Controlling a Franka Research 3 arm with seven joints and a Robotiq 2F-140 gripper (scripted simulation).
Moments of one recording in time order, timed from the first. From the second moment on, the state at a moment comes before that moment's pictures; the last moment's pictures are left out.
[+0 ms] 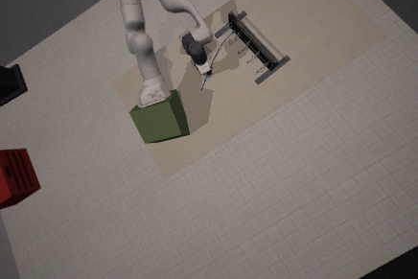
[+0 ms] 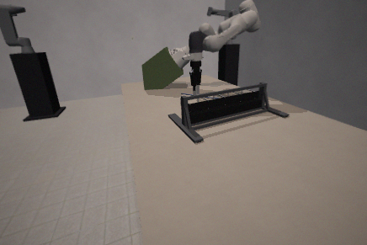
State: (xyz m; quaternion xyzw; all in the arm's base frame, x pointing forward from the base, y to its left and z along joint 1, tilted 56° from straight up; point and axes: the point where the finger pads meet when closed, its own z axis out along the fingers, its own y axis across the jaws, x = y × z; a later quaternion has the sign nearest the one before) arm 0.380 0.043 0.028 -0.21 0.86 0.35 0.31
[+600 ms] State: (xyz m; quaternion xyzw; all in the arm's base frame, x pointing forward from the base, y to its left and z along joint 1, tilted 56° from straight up) arm 0.381 0.045 0.026 -0.21 0.86 0.35 0.31
